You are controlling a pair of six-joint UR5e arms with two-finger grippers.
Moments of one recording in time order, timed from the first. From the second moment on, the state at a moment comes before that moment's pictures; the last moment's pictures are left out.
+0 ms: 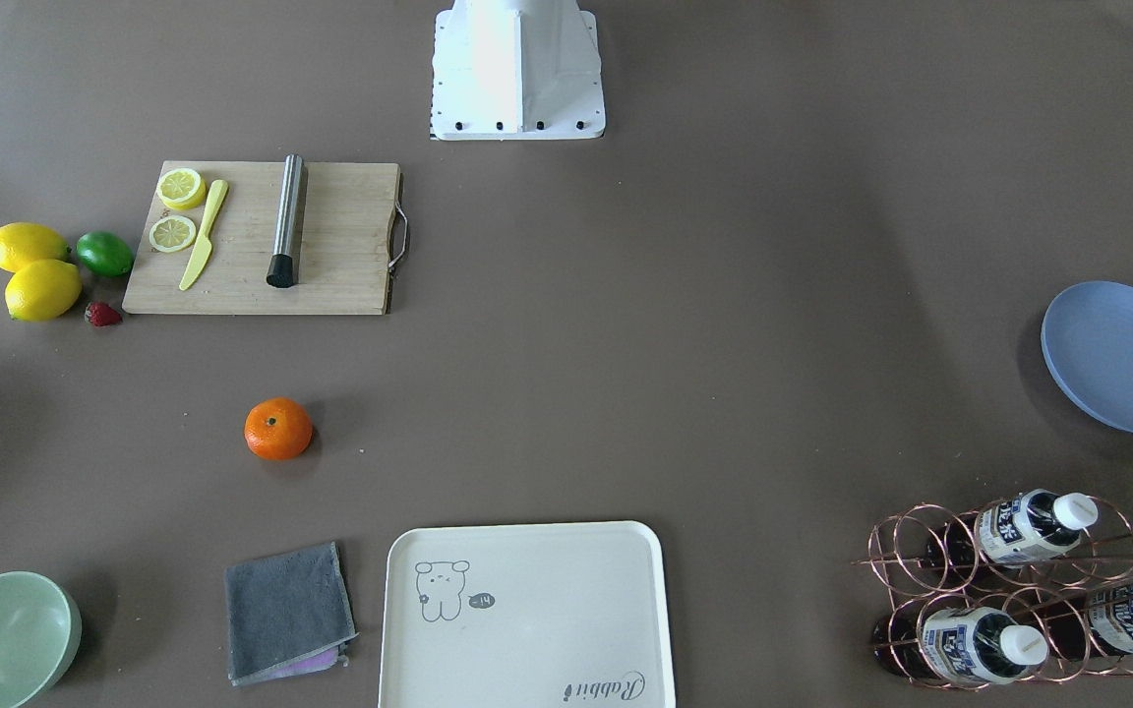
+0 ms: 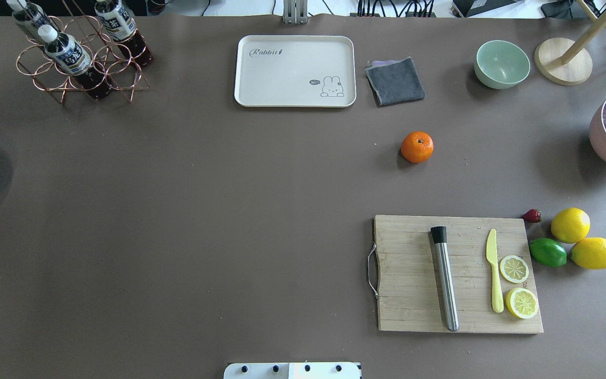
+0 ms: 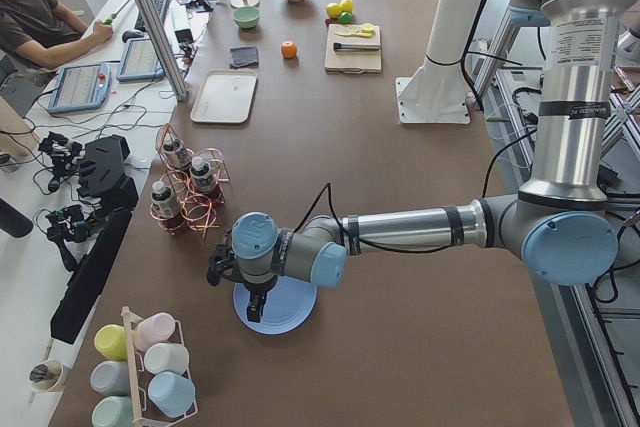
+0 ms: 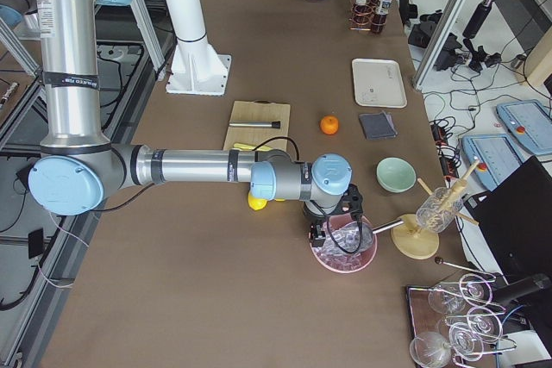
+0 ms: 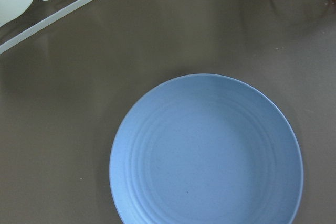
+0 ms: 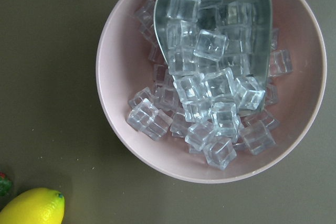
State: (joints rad) left arm -1.50 -1.62 -1.35 -1.96 -2.34 -0.10; right arm 1.50 -1.56 1.59 -1.58 2.41 -0.09
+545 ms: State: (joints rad) left arm -1.41 -1.69 -1.13 -2.10 -2.27 -0.11; right arm 1.48 -1.56 1.59 -1.58 2.41 -0.09
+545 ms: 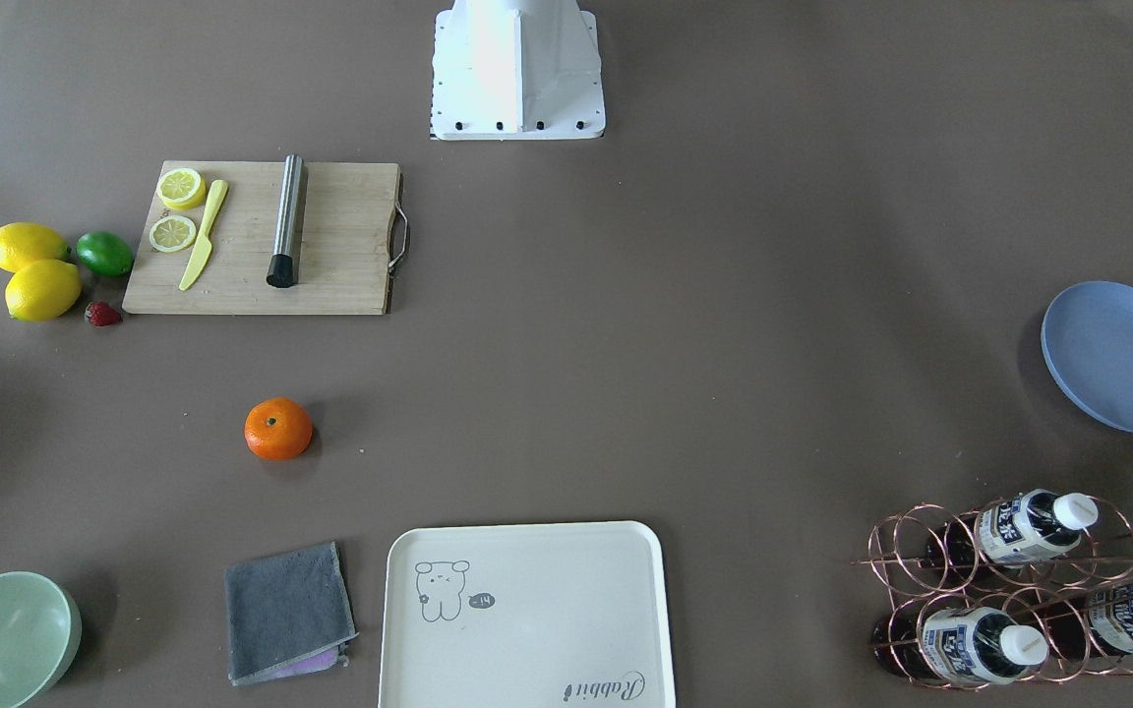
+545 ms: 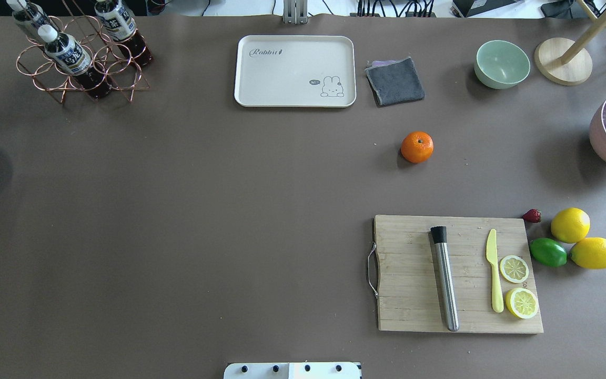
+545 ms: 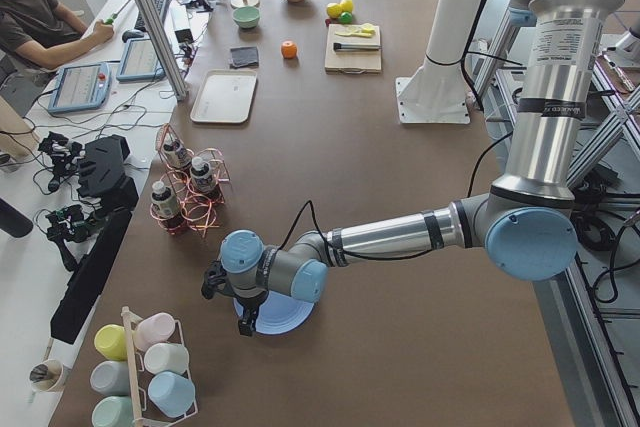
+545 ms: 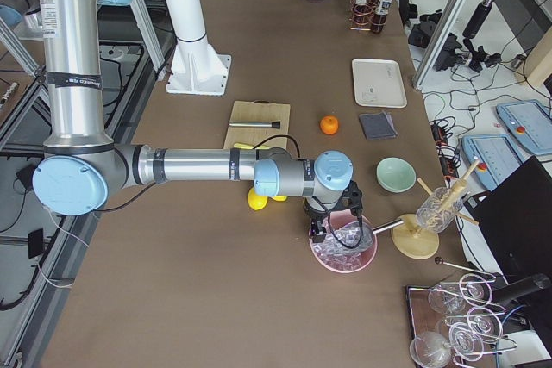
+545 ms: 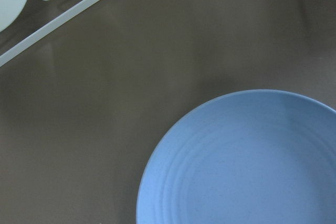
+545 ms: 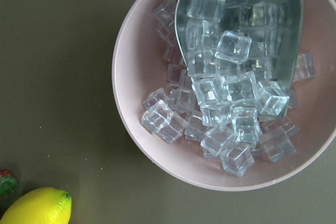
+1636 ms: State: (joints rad) left arm -1.40 -1.71 -0.95 -2.24 -2.27 -0.11; right arm 1.46 -1.56 1.59 -1.57 2.41 -0.10
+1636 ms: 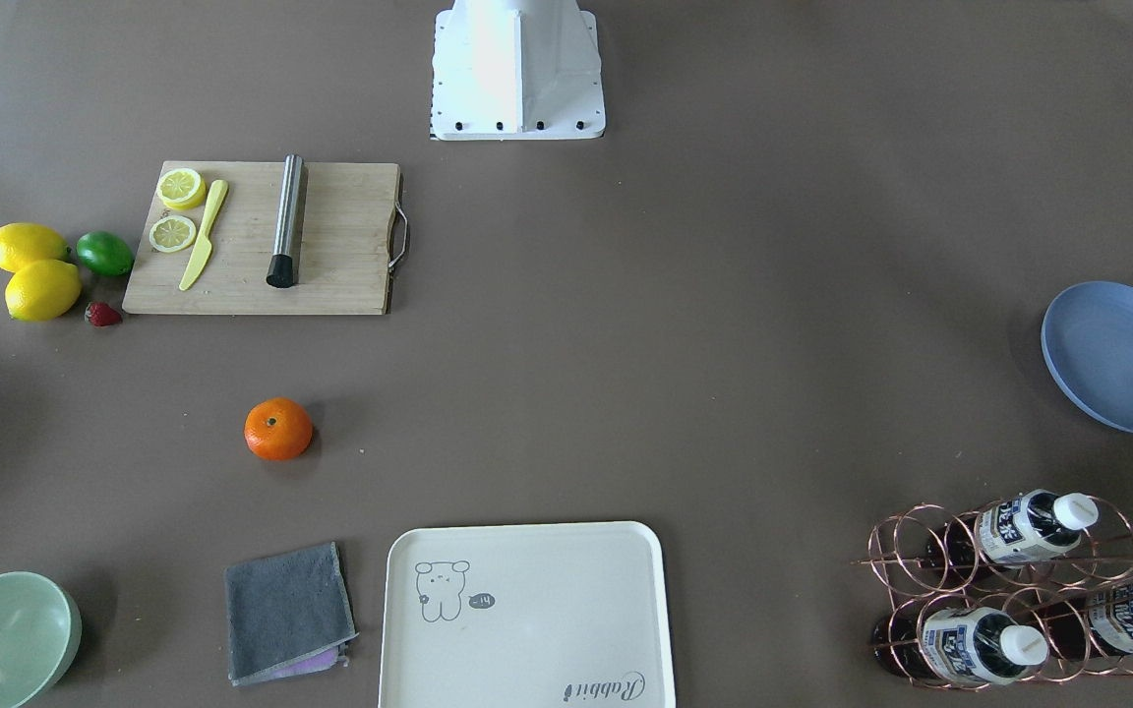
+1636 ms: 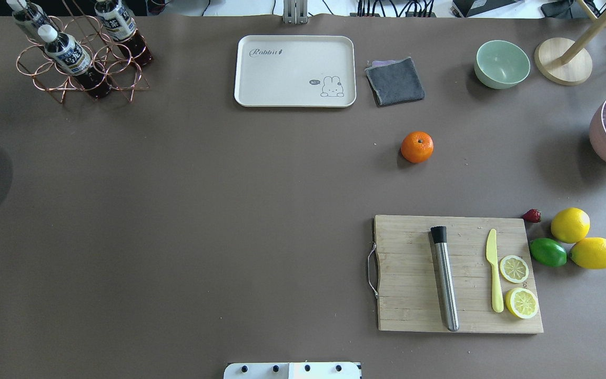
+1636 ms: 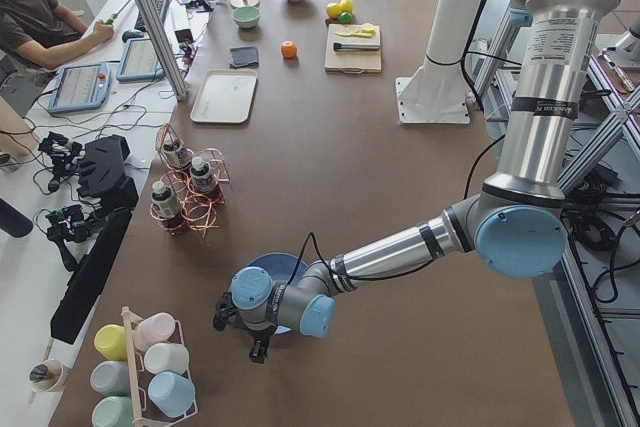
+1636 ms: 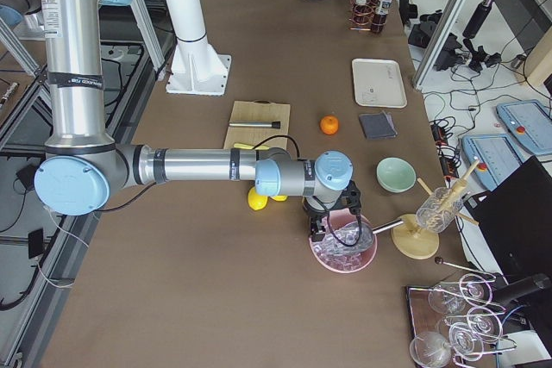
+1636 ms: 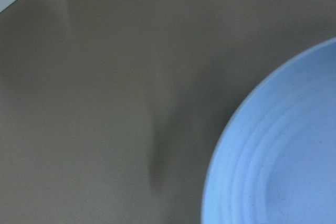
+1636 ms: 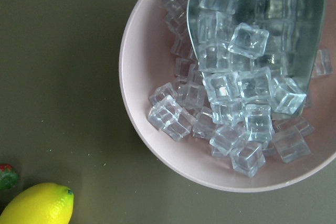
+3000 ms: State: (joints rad) left arm -1.27 -1.71 -1.32 -2.24 -2.36 -0.60; right arm 1.44 -1.57 1.66 -1.57 2.45 -0.09
